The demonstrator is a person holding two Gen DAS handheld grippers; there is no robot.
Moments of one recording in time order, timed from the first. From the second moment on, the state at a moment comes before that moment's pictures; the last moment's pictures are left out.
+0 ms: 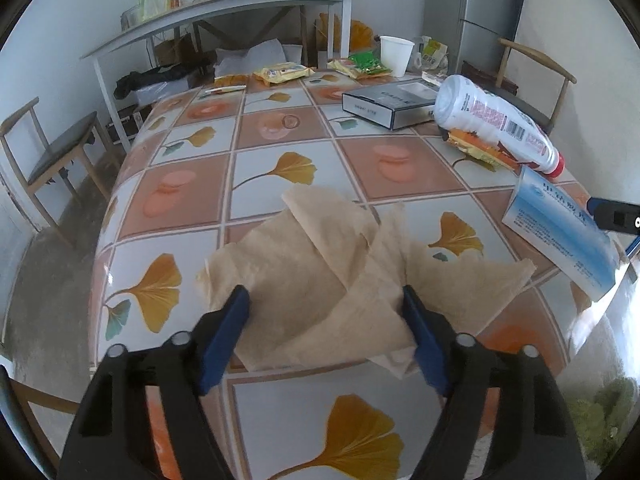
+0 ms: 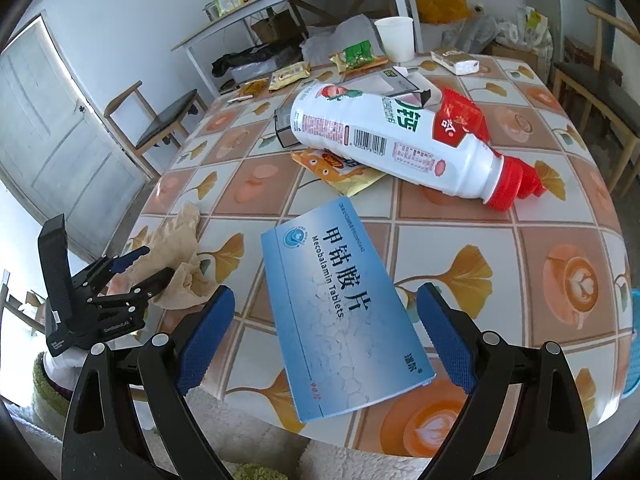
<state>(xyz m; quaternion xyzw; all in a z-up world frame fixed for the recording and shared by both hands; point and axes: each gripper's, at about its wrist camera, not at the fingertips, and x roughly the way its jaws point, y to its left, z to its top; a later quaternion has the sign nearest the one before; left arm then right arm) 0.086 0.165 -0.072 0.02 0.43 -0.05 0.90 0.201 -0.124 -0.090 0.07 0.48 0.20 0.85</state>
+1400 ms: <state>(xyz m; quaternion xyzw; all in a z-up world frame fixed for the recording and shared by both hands) 0.098 0.049 -0.062 0.02 0.45 -0.16 0.88 0.185 -0.141 -0.120 0.00 0.53 0.11 0.84</state>
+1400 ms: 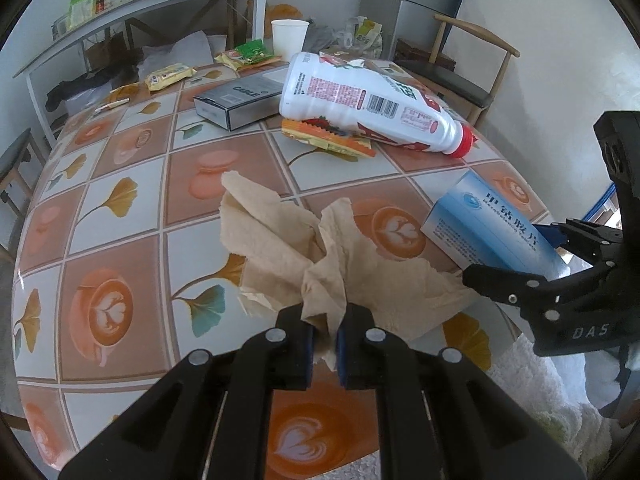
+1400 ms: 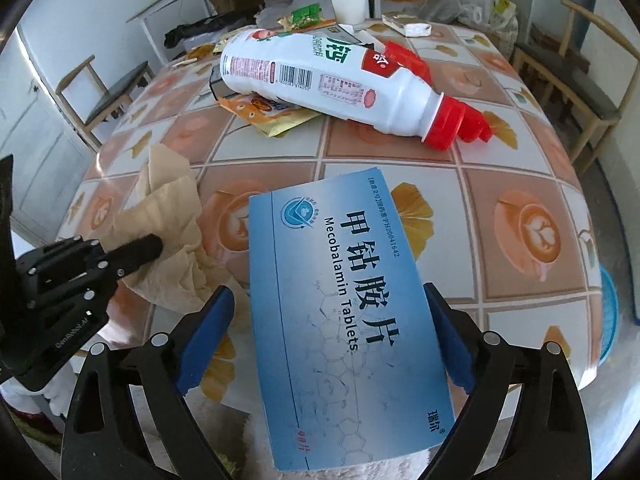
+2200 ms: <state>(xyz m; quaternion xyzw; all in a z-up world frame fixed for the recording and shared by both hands) 0.091 0.040 -0.047 0.04 0.43 -0.15 0.89 0.184 -0.177 -0.099 0.10 0.50 0.10 0.85</state>
